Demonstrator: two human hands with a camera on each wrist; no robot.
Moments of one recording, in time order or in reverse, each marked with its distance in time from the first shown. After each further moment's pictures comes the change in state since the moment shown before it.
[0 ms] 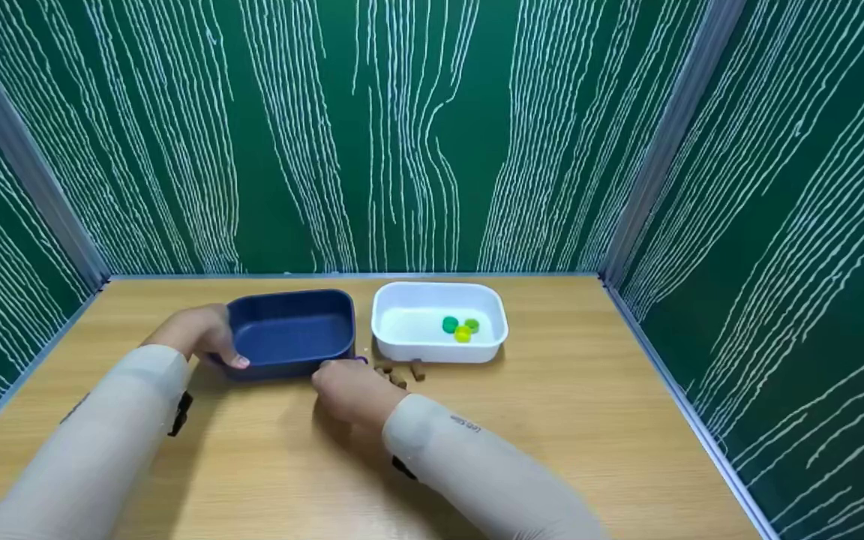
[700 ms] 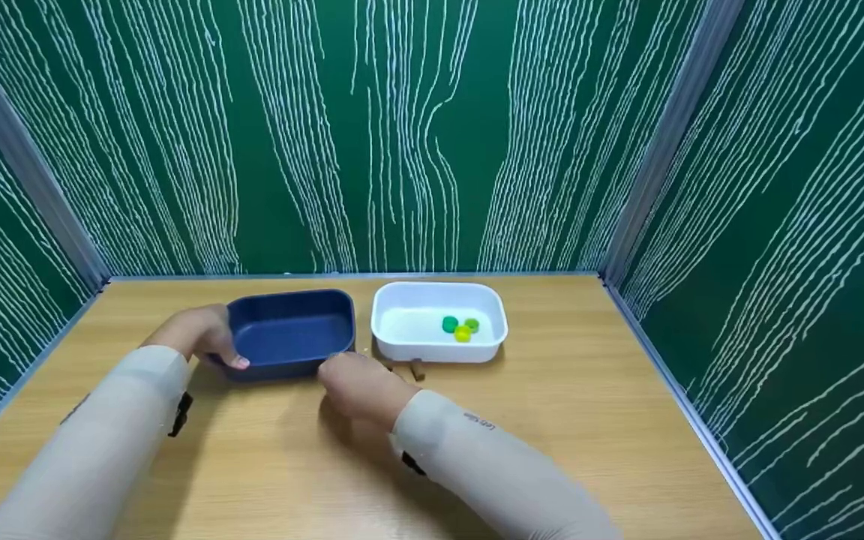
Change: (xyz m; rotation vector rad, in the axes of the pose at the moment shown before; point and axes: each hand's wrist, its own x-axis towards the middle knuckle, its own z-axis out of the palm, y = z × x) left_hand -0.003 0.000 0.000 -0.027 0.009 0.000; right_hand -0.010 0.004 -0.019 0.186 -0.060 0.087
